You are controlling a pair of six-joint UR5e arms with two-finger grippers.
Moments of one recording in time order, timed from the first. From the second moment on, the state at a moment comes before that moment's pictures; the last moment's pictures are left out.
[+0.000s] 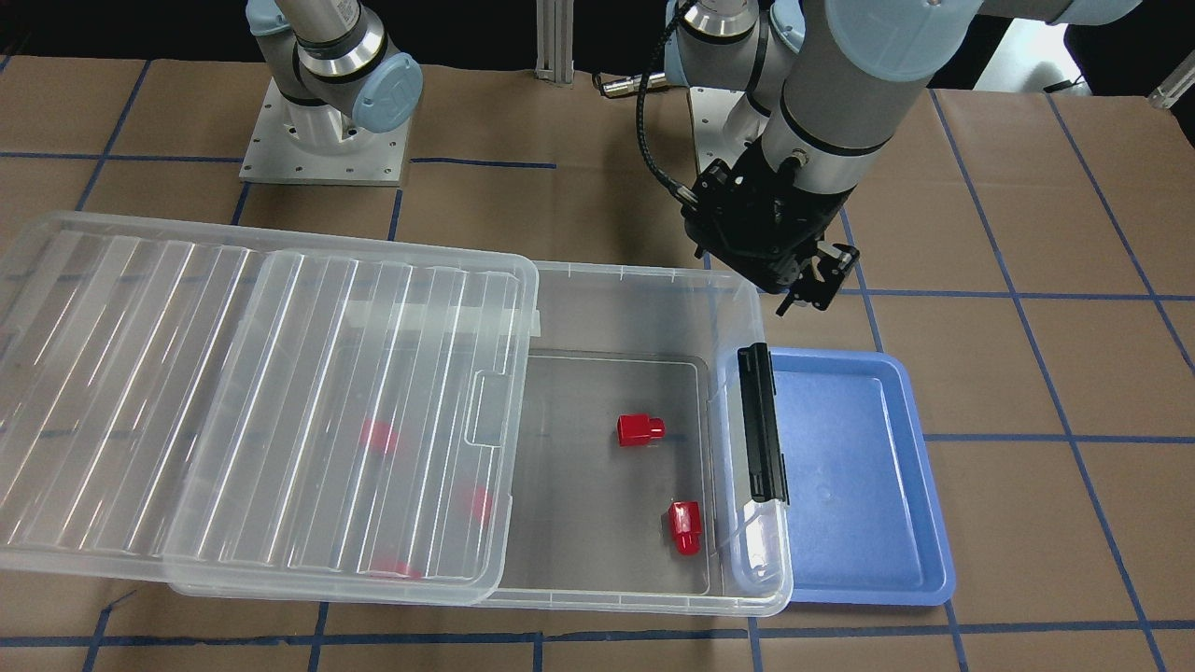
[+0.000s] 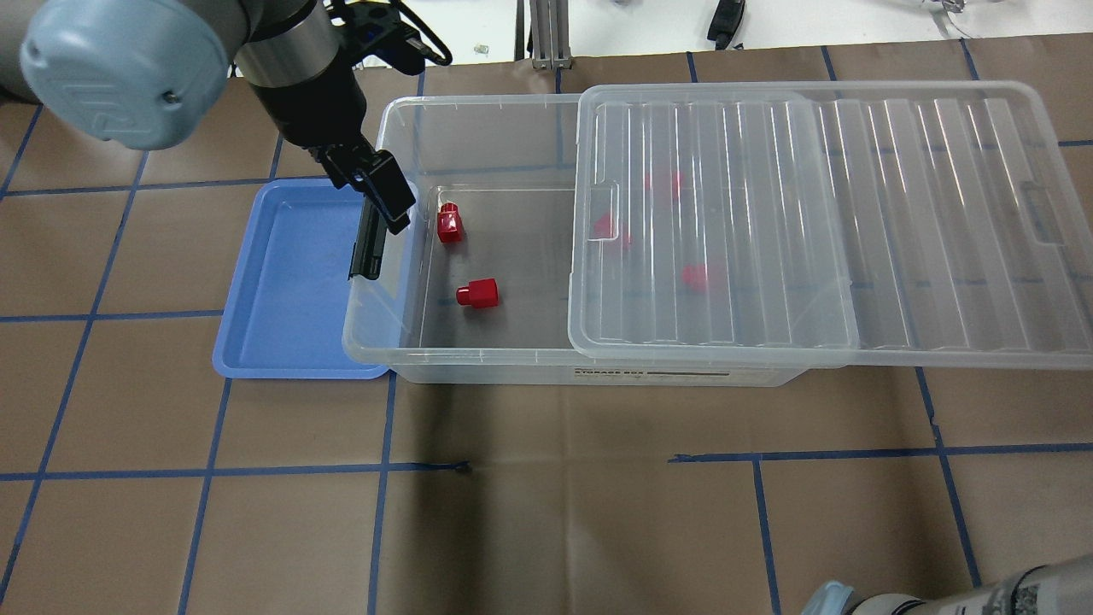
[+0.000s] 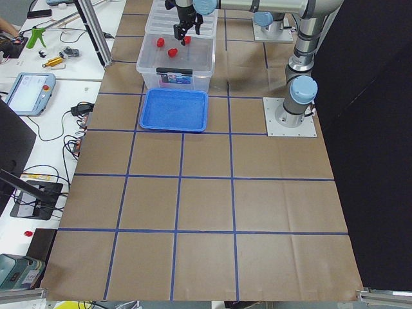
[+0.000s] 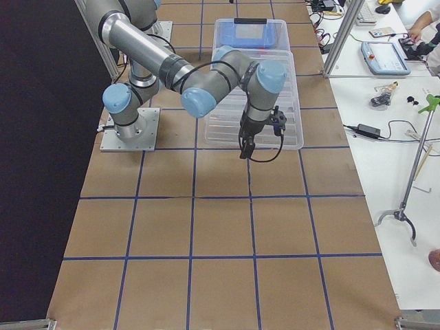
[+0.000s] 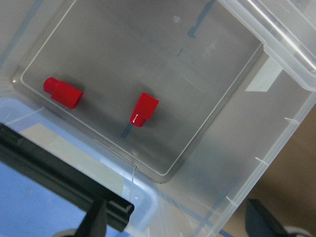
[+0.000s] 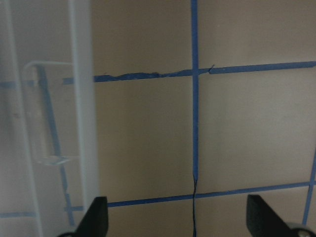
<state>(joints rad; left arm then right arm) -1.66 -1.70 -1.47 -1.61 1.56 0.50 0.88 -1.30 1.46 -1.65 -1.73 -0.61</state>
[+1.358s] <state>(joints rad) -1.57 -1.58 -1.49 -1.50 1.61 -0.04 0.91 -1.32 1.61 -1.67 -1.69 -0.48</state>
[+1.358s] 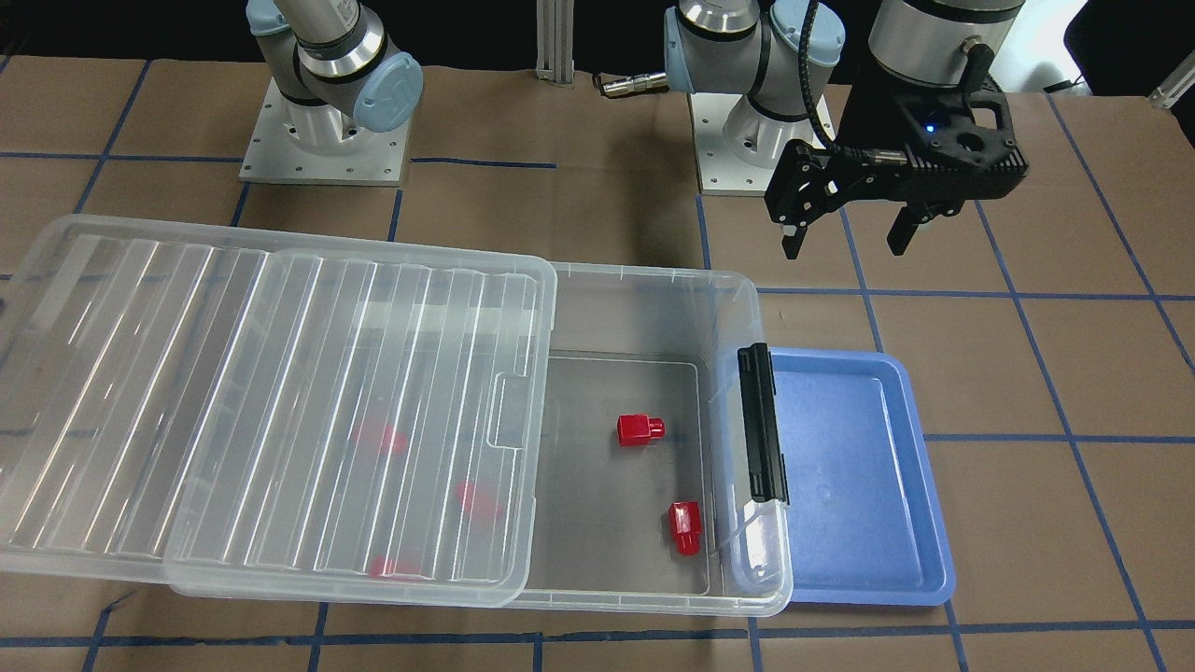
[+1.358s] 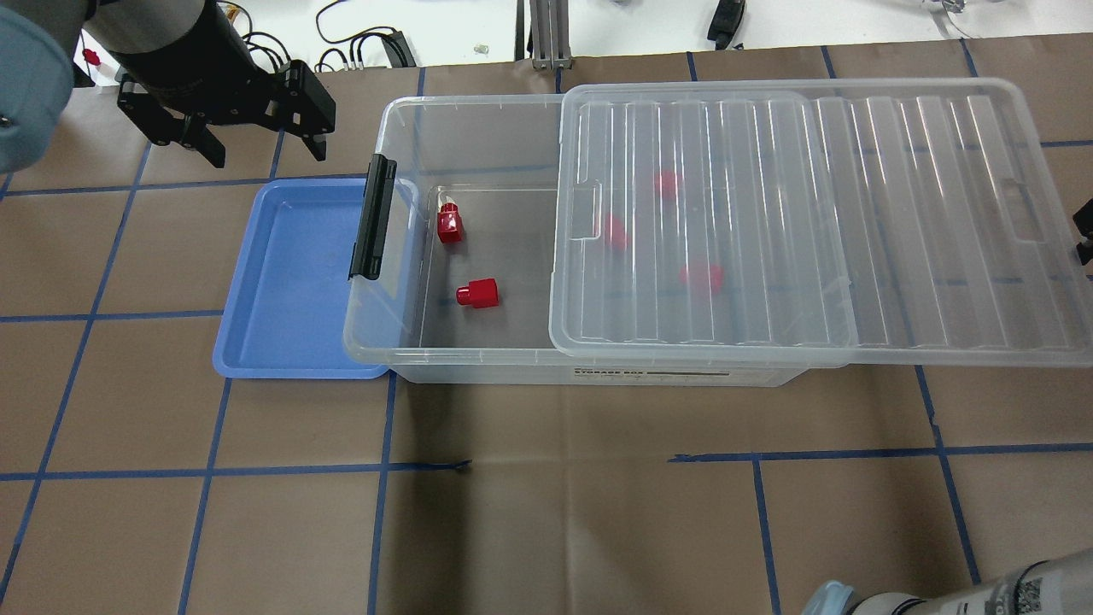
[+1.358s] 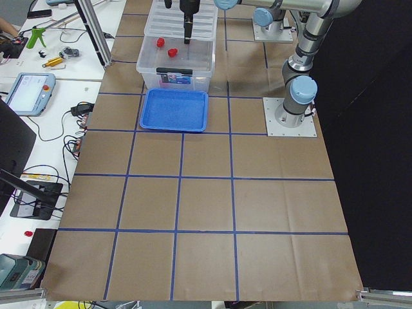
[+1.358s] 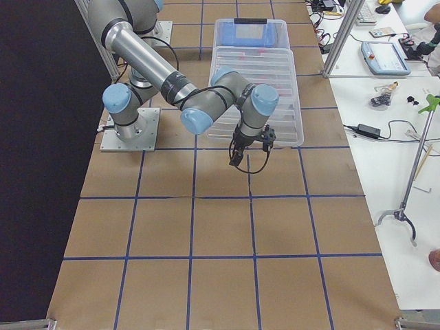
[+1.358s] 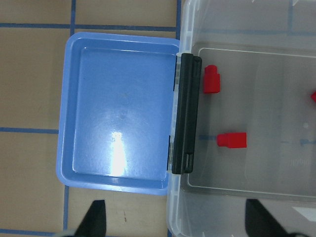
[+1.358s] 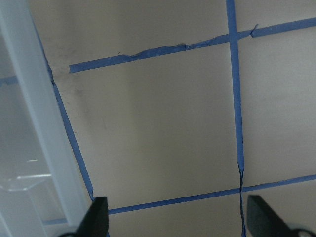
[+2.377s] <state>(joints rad) -1.55 -1.57 -1.49 -1.48 1.61 -0.04 1.06 -1.38 1.67 -1.67 -1.69 -0.47</state>
